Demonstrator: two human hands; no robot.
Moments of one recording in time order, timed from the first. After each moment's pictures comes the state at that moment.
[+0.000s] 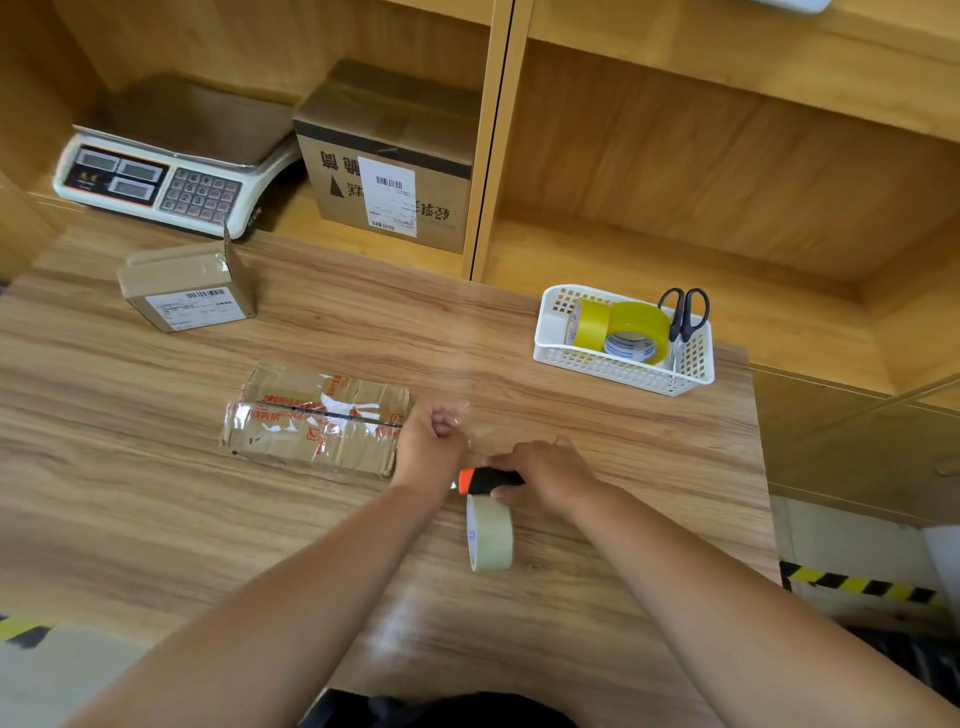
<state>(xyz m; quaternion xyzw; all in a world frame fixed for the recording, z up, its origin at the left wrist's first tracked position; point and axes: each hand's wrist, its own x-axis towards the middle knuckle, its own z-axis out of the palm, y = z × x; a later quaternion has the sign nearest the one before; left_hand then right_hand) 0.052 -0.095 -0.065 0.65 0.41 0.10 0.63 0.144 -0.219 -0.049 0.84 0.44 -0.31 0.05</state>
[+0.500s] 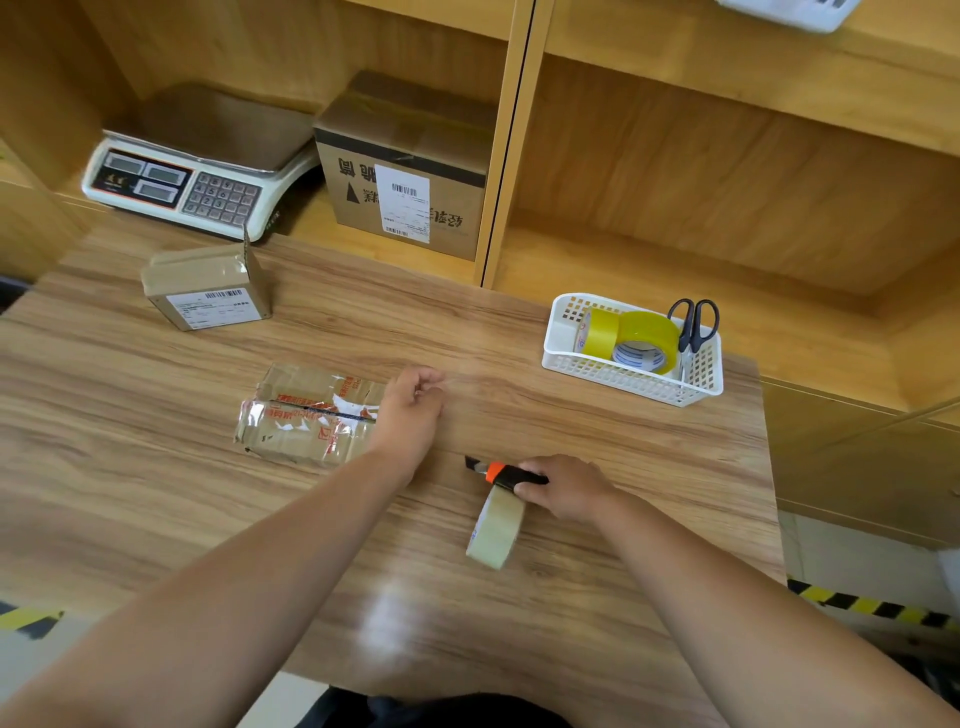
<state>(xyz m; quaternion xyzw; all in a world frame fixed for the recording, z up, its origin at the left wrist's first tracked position) 0.055 -0.054 -0.048 0.64 0.40 0.14 0.64 0.156 -0.238 -0.067 0.86 0.29 -0.41 -0.06</state>
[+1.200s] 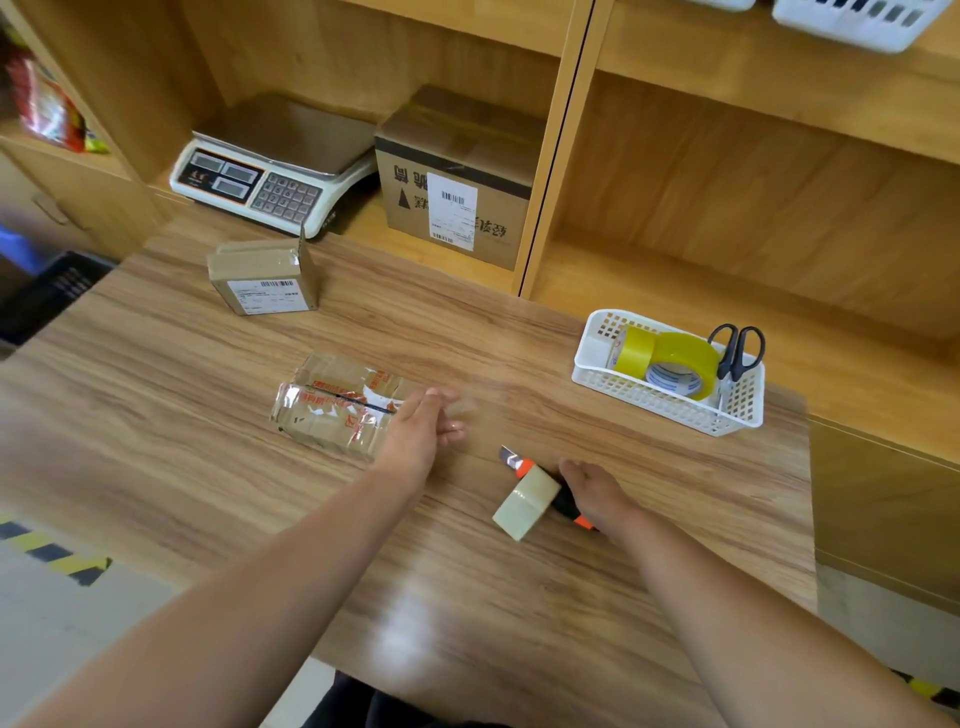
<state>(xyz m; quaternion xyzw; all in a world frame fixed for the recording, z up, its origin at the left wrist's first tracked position) 0.040 -0.068 -0.047 0.49 0.45 0.19 0.72 0.170 -0.245 -0.091 0.87 0.15 -0.40 -0.26</state>
